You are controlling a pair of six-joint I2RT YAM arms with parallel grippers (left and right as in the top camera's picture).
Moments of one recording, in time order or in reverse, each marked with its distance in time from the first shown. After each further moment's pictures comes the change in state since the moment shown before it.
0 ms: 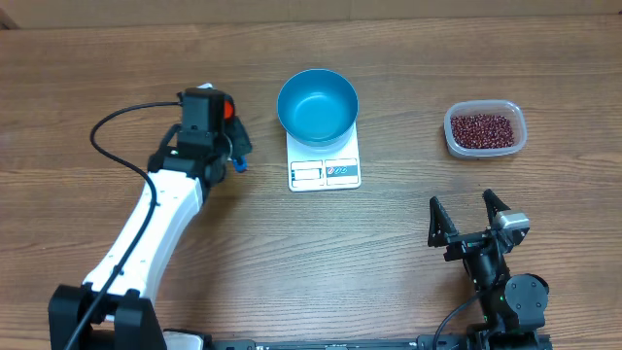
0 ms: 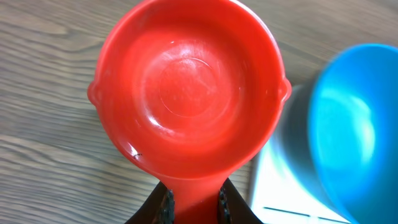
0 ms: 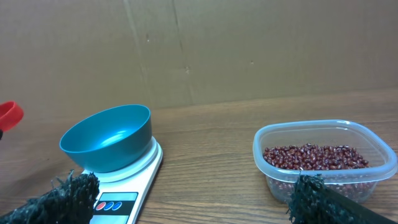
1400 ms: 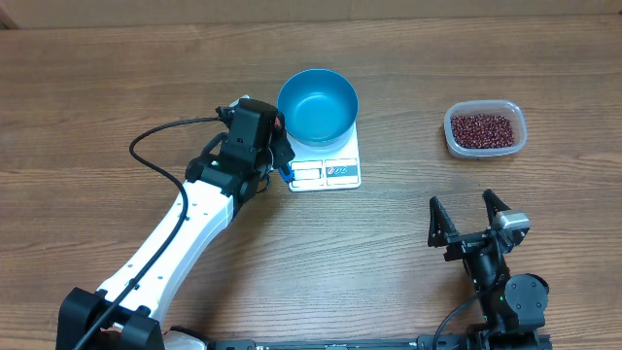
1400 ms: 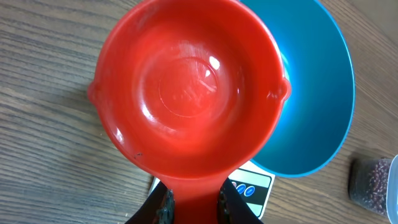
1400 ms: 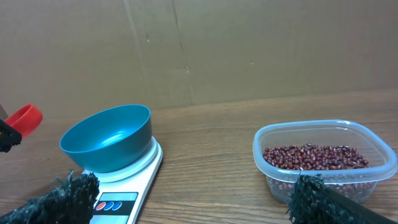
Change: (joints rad) left arm -0.204 -0.018 0.000 -0.024 0.007 -0.312; right arm 0.000 0.000 0.000 0.000 0.000 0.000
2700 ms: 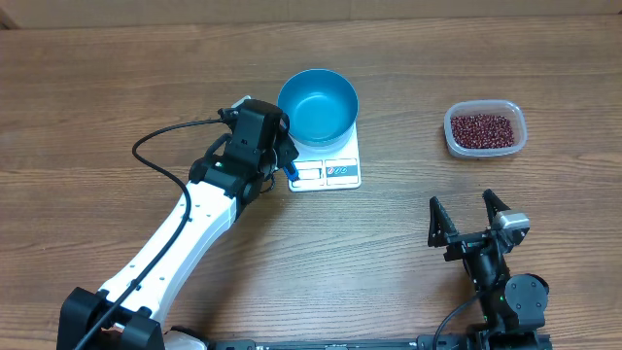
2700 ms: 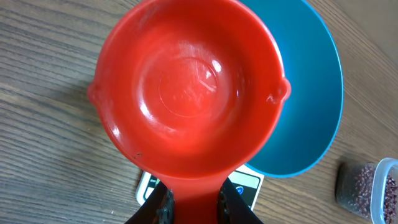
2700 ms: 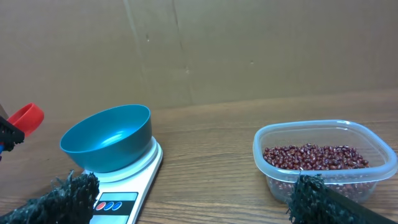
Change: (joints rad) left arm -0.020 0.000 0.000 0.014 -0.009 -0.060; right arm 0.000 0.000 0.000 0.000 0.000 0.000
